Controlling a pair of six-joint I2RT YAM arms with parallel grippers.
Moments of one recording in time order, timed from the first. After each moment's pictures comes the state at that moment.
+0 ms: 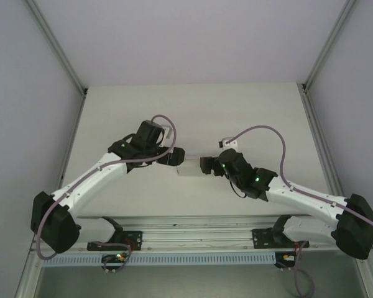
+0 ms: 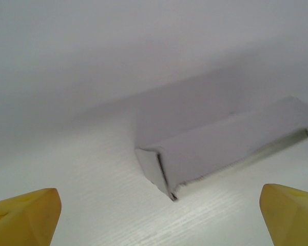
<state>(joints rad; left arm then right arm) -0.66 1.30 1.05 -0.65 0.09 -0.39 0.81 1.14 0.71 -0.20 0.39 0.58</state>
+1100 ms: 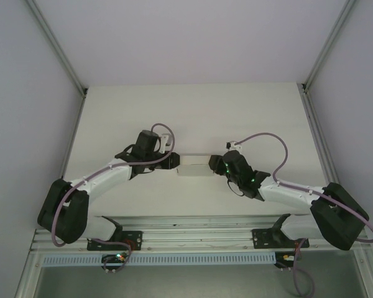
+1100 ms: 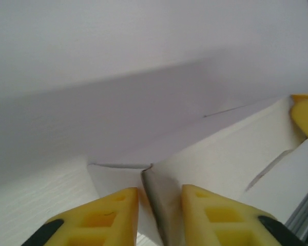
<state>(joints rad) -0.58 1.38 0.76 -0.18 0.40 -0.48 0.70 1.28 0.49 0.20 0.23 0.83</state>
